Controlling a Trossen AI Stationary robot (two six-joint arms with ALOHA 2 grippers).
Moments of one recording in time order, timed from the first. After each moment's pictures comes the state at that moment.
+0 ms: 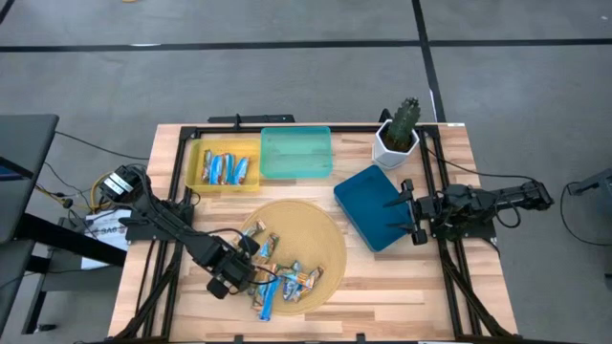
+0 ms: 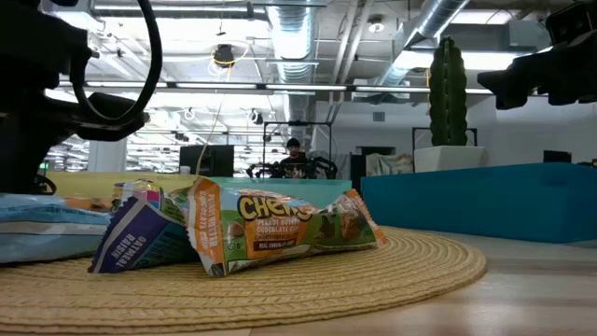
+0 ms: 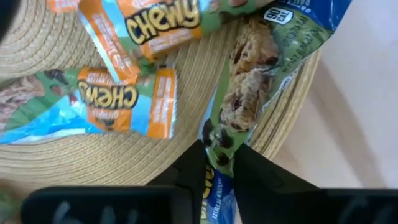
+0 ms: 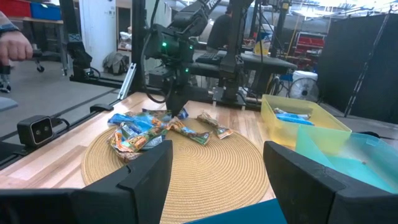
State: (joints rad) left arm -0.61 1.60 0.85 -0.58 -0.06 -0.01; right arm 0.17 0.04 0.01 0.01 0.00 -0.17
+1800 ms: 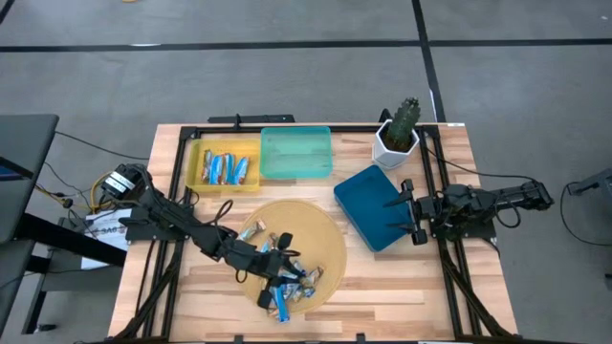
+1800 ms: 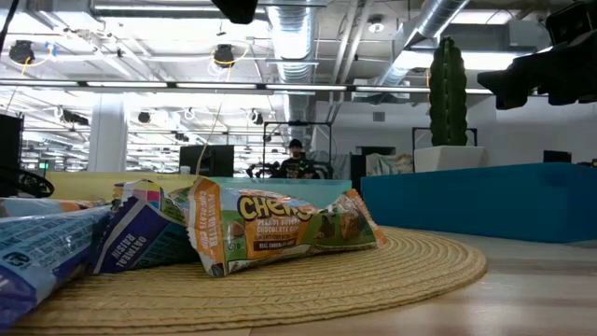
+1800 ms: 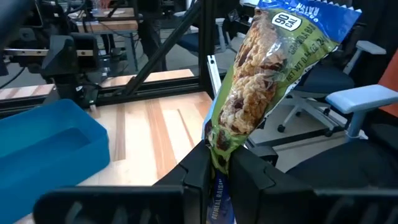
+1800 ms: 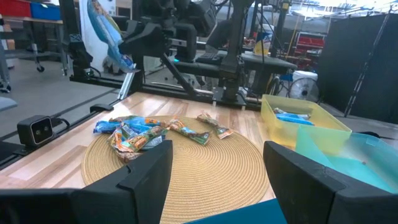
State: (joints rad) left arm -0.50 1.60 0.85 0.59 -0.18 -0.05; right arm 0.17 0.04 0.01 0.01 0.00 -0.16
